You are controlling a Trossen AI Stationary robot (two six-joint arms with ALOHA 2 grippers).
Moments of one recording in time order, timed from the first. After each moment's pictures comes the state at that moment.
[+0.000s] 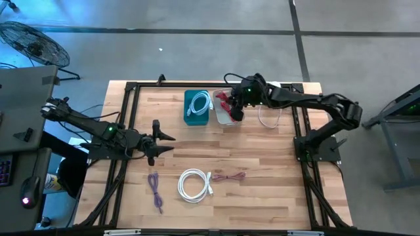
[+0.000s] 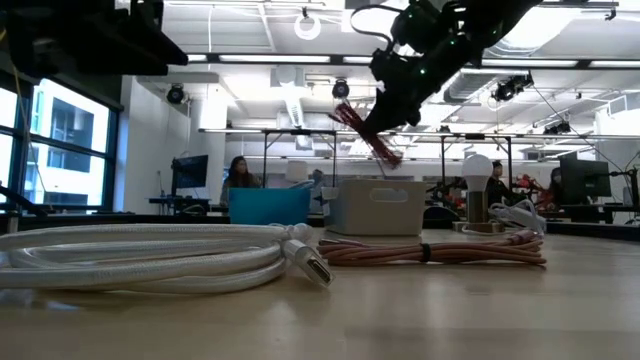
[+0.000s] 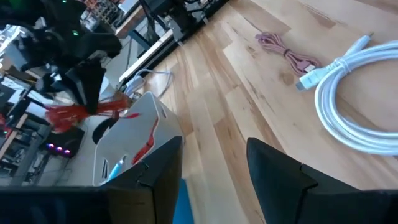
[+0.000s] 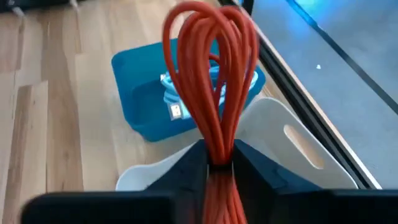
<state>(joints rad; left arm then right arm) -0.38 0.68 0.46 -0.15 -0.44 0.54 -0.46 1.49 1.01 -0.14 -0.07 -0.07</state>
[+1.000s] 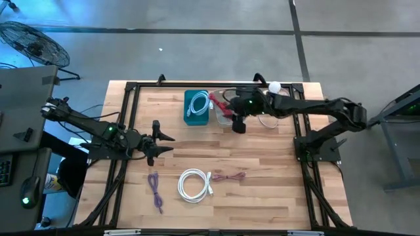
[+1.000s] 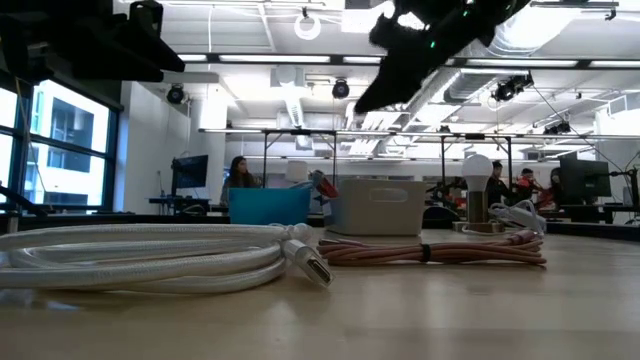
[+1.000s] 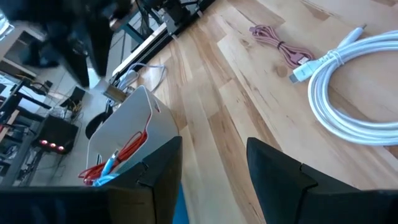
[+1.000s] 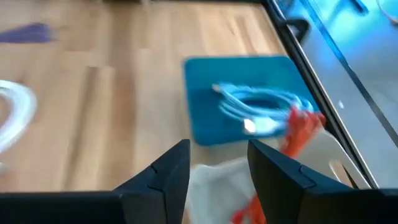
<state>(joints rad) -0.38 0.68 0.46 -0.18 -0.44 0.53 -0.29 1.42 1.02 -0.19 -0.07 -0.18</state>
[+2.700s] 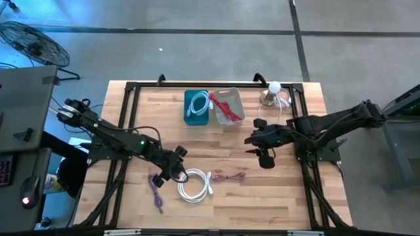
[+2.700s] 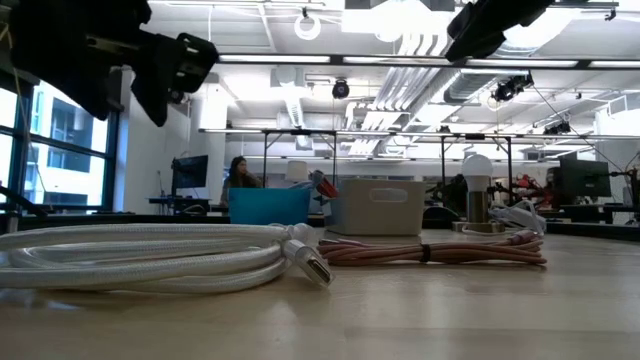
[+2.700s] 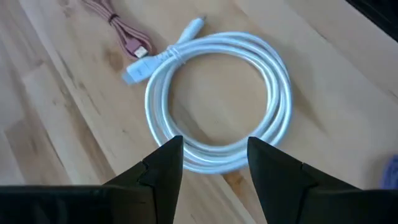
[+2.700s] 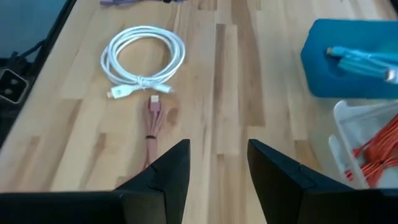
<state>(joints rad) -0.39 1.32 0.81 -0.36 0.04 0.26 0.21 1.12 0.93 -0.55 0.10 0.12</state>
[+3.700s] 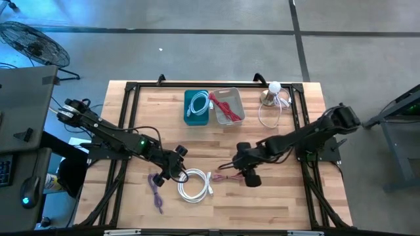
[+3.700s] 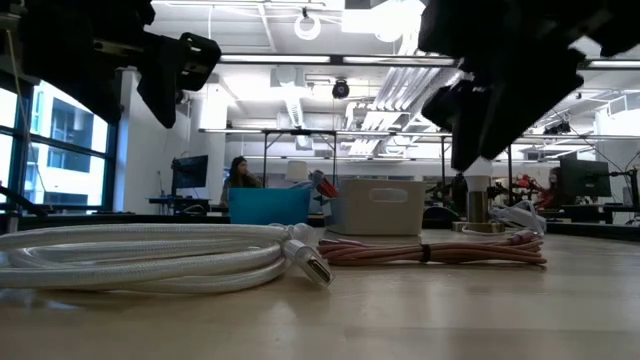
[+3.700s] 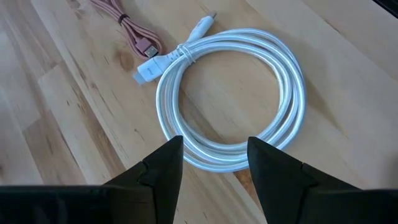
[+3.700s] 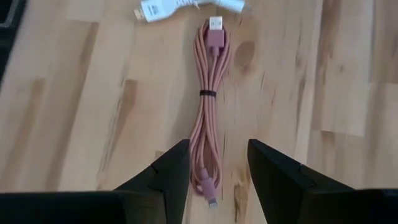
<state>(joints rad) -0.39 1.32 0.81 -0.36 0.01 0.29 0.30 1.56 0.93 -0.39 -0.06 0.18</state>
